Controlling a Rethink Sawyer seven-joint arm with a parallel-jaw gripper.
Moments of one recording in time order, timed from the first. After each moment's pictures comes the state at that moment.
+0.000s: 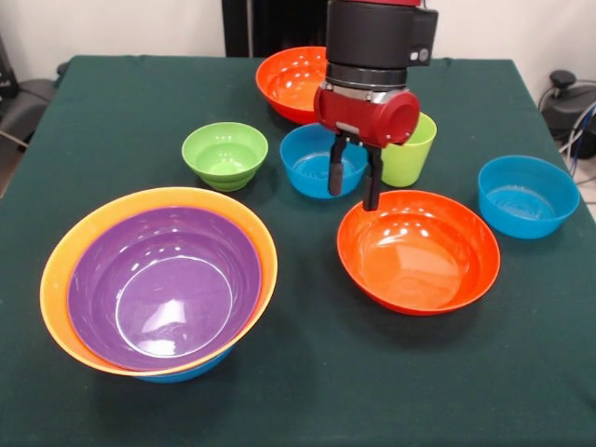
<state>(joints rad) -0.19 -0.55 0.03 1.61 -0.21 0.10 2.74</state>
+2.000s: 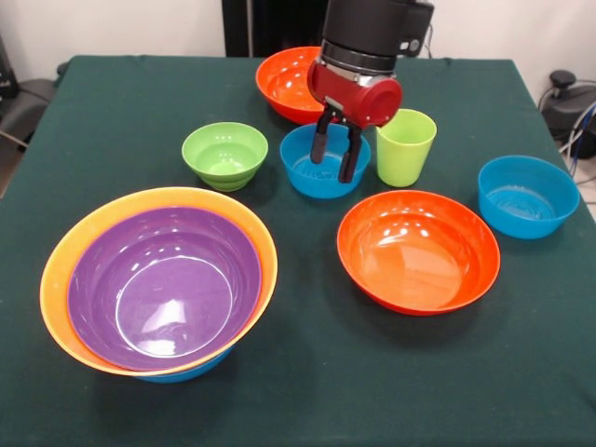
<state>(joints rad) -0.04 -0.52 -0.18 1.67 -0.04 0.10 2.74</state>
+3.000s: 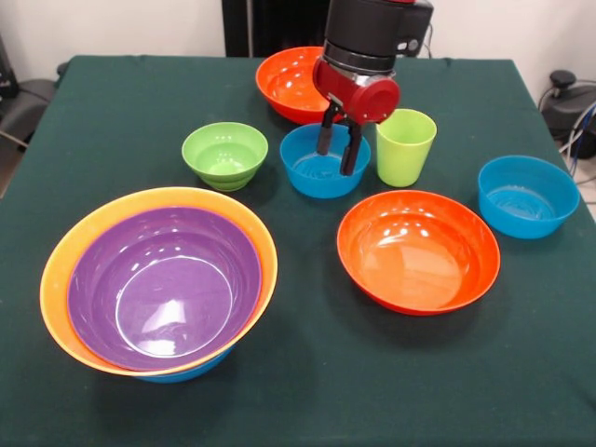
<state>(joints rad) -0.04 -0.52 -0.18 1.73 0.05 0.10 2.74</state>
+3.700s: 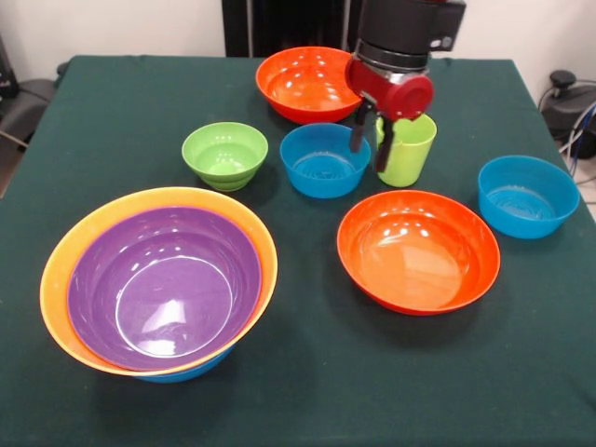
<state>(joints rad) 0.05 -0.52 -0.18 1.75 0.15 0.10 2.74</state>
